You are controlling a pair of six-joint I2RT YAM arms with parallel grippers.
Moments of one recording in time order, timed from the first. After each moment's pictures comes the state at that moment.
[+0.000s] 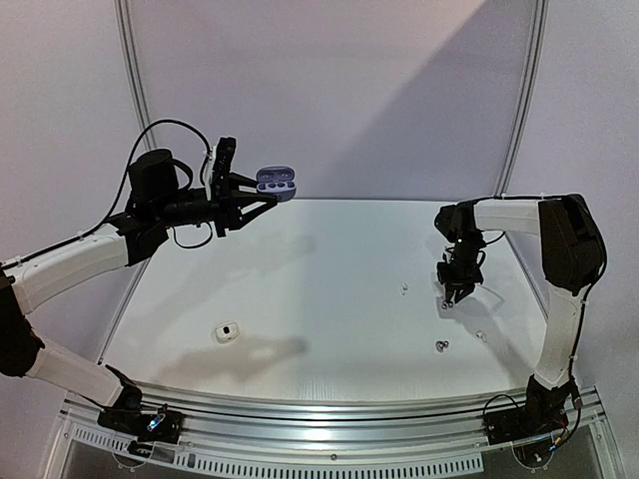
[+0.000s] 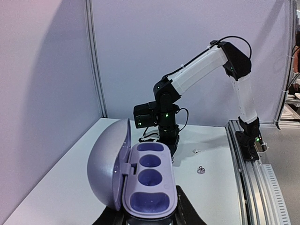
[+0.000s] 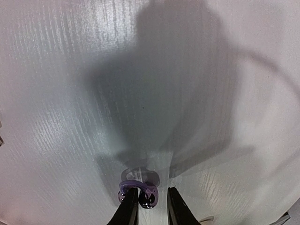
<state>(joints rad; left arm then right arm) -0.49 1.32 1.00 0.29 0.82 0.08 0.32 2.01 1.42 -1.05 0.02 0.42</state>
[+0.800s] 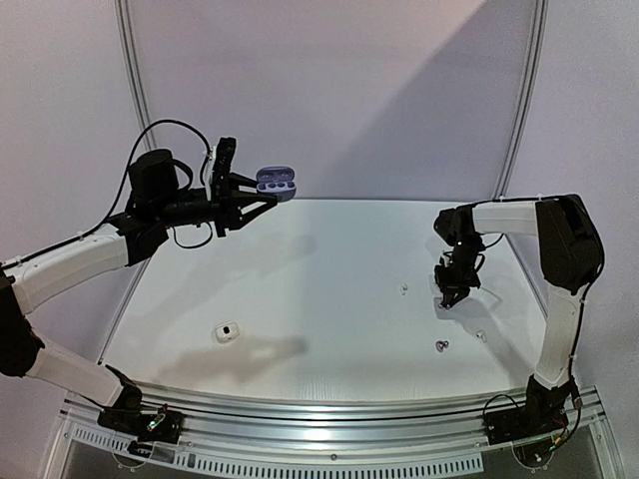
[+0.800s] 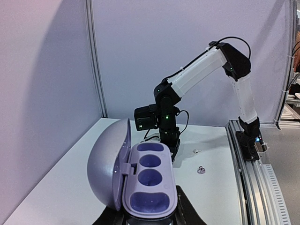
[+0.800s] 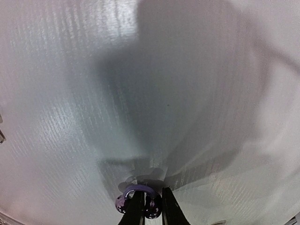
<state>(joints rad) -0.49 1.32 1.00 0.29 0.82 0.08 0.32 2.02 1.40 -1.03 -0.06 0.41</state>
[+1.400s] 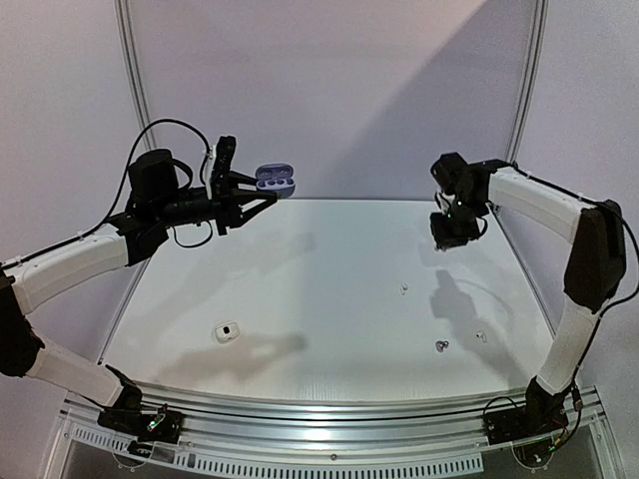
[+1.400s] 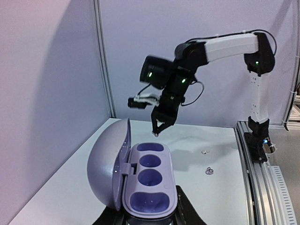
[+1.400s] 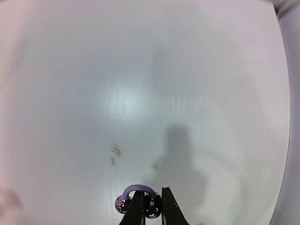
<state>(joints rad) -0.49 1.32 1.00 0.30 0.78 0.08 0.43 1.82 1.60 -1.01 0.16 0.38</state>
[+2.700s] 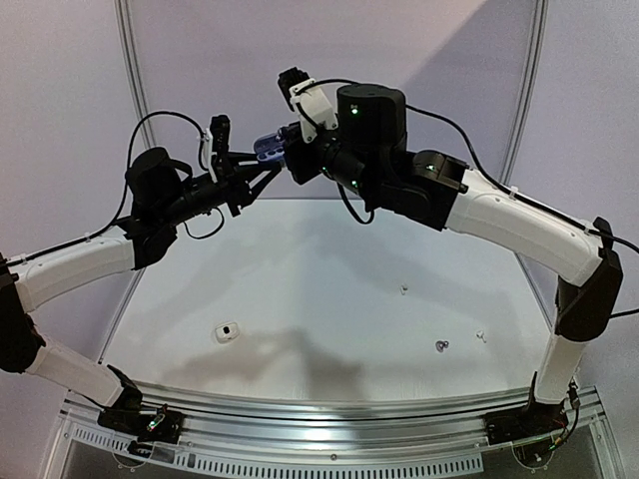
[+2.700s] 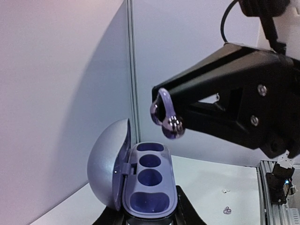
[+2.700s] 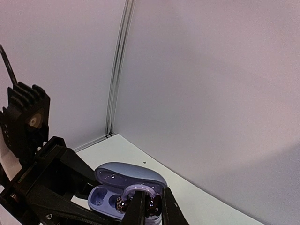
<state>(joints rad) -0.56 1.34 1.00 0.55 0.52 -0.07 1.13 1.87 2.01 -0.16 0.50 -0.15</state>
